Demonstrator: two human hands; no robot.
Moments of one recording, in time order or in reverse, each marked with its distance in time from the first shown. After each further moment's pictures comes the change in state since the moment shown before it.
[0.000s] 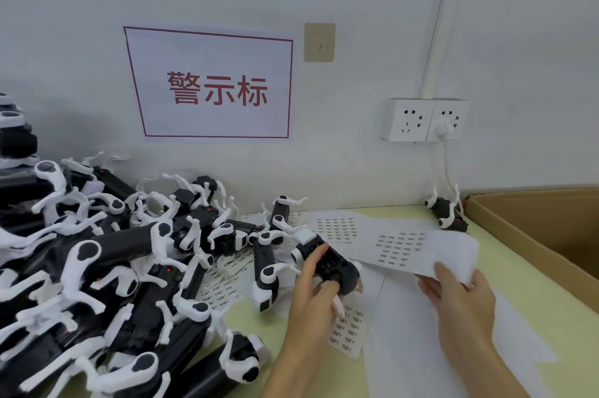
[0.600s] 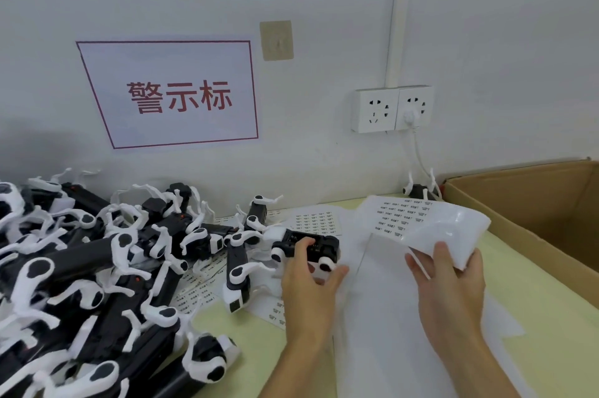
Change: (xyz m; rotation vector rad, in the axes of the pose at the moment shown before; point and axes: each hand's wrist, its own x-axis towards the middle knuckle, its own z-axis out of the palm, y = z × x) left_hand 0.009 -0.001 0.050 0.475 0.253 0.196; right_hand -0.007 -0.020 -0.018 0.362 -0.088 -0.106
